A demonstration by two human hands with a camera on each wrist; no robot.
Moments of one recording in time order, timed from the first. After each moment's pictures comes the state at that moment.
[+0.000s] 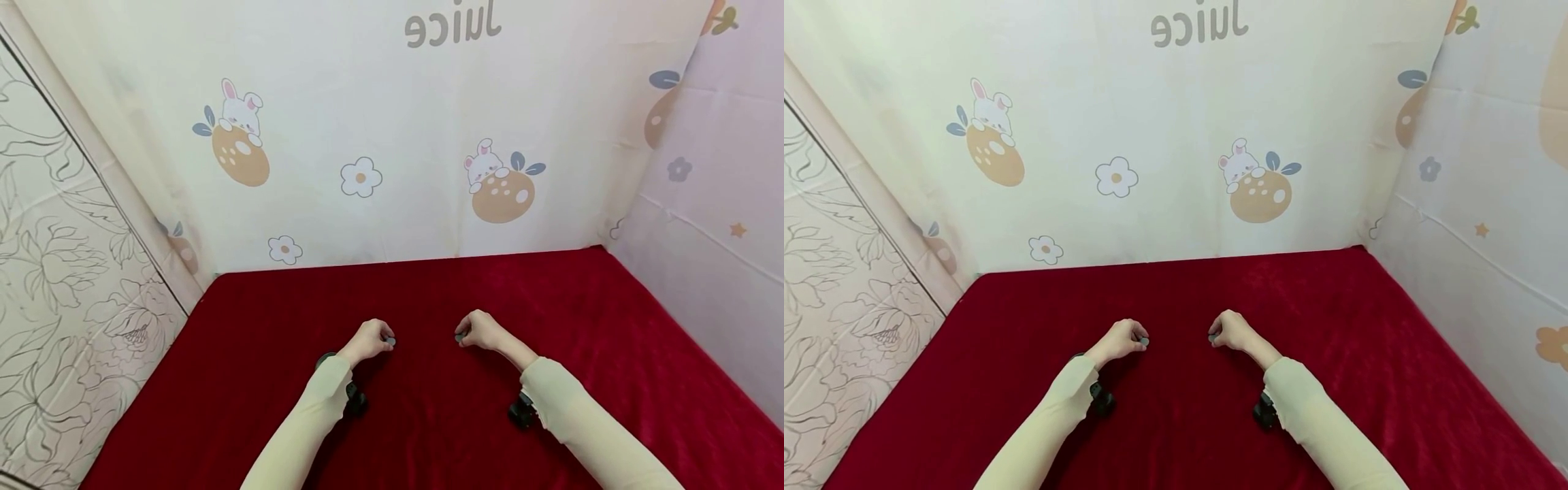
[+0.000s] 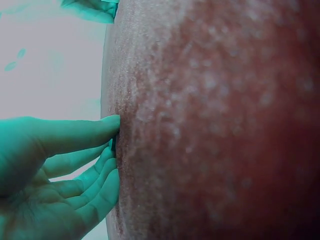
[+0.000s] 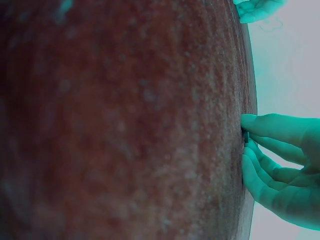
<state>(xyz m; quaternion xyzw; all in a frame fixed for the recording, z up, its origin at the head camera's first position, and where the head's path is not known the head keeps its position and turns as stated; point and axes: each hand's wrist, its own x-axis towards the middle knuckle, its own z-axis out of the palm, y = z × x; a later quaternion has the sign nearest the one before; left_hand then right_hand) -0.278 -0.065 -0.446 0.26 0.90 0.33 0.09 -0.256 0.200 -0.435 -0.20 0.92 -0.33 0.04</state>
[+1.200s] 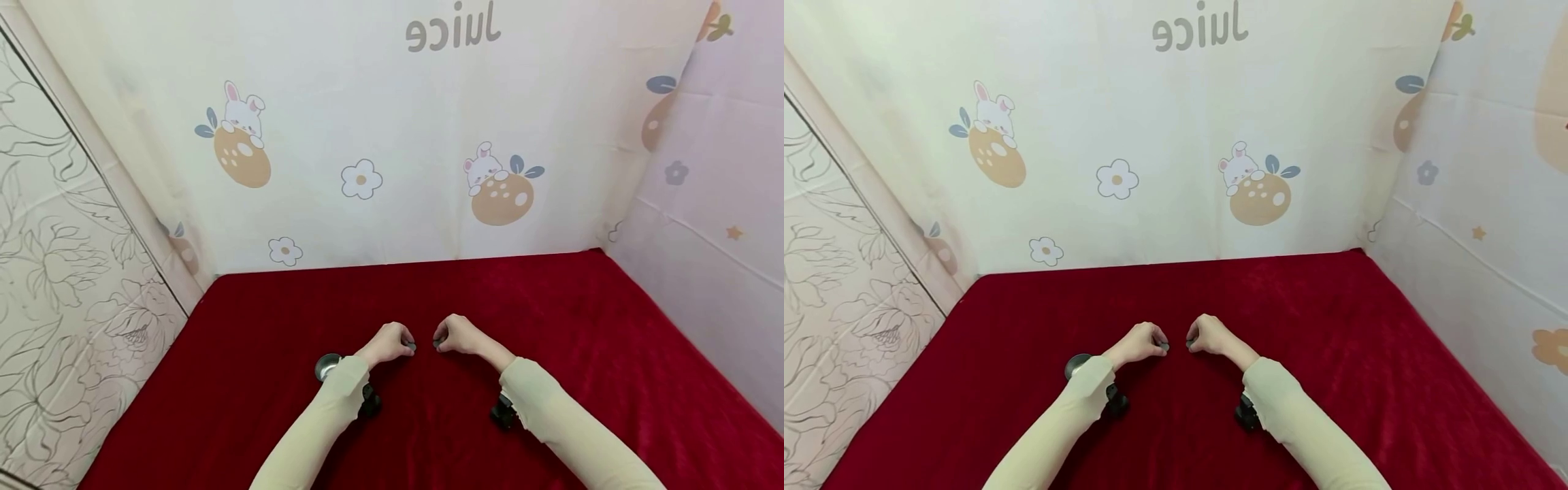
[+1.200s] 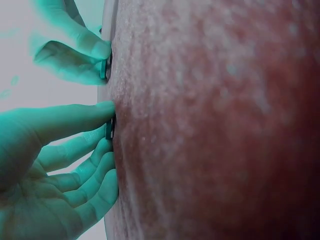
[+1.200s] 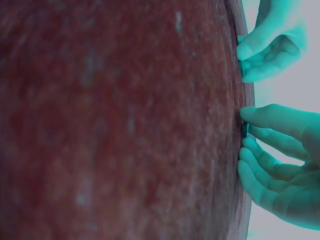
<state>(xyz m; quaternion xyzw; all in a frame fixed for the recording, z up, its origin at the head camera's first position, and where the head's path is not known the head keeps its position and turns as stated) -0.270 -0.031 -0.443 0.27 0.90 0.31 0.12 -0.258 0.165 -0.433 -0.25 0.91 -0.32 0.05</state>
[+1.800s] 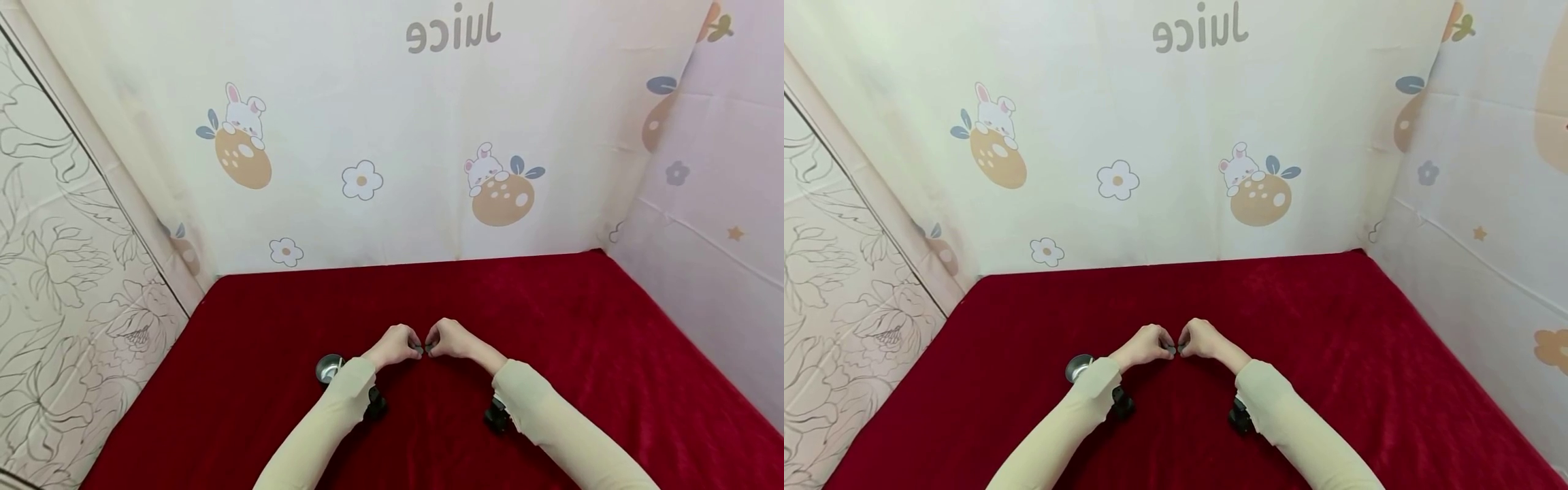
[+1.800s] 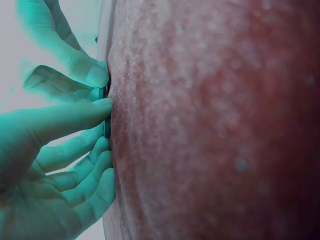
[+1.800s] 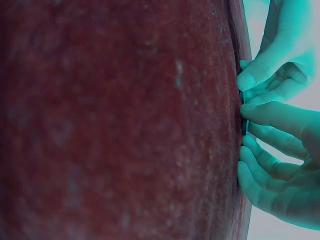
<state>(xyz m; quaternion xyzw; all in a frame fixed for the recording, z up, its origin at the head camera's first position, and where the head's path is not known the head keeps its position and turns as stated) -0.269 -0.020 -0.444 0.28 0.90 0.32 0.13 -0.256 0.150 -0.434 -0.25 0.91 -0.32 0.07</state>
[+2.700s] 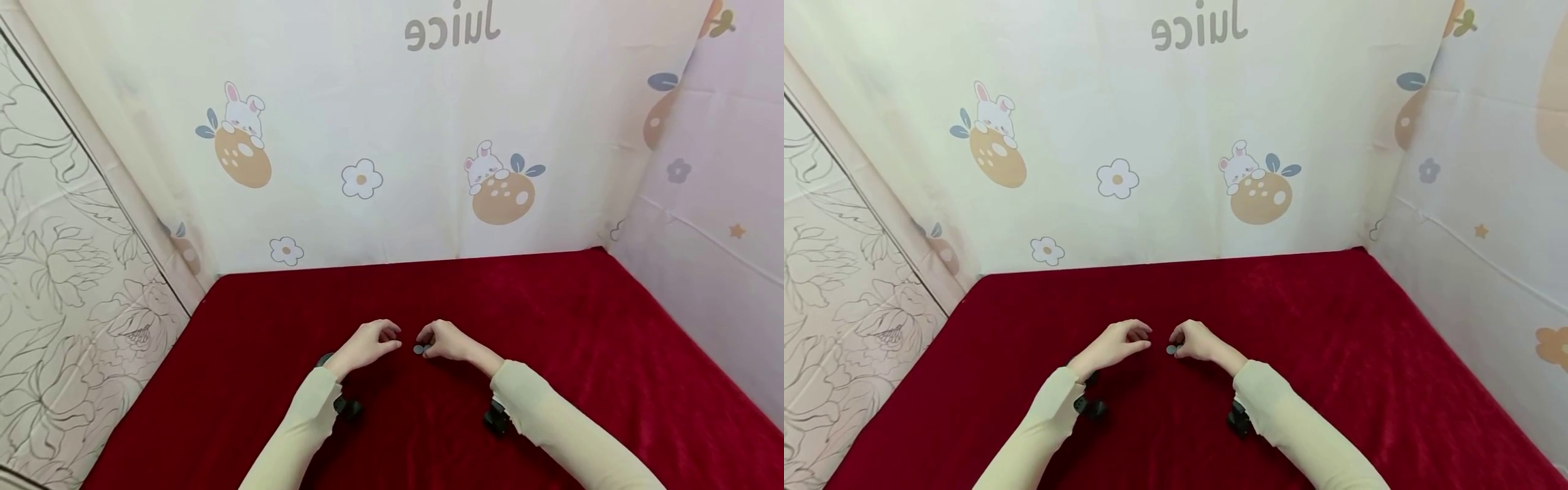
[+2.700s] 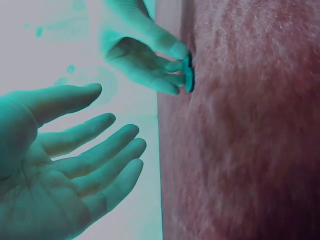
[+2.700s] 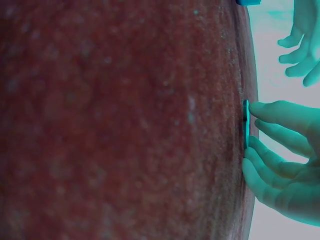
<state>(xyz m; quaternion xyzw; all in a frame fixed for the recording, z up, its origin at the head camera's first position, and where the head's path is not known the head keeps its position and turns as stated) -0.243 -0.071 -0.408 0.30 0.88 0.36 0.09 -0.249 0.140 -0.431 -0.25 0.90 -0.35 0.08</state>
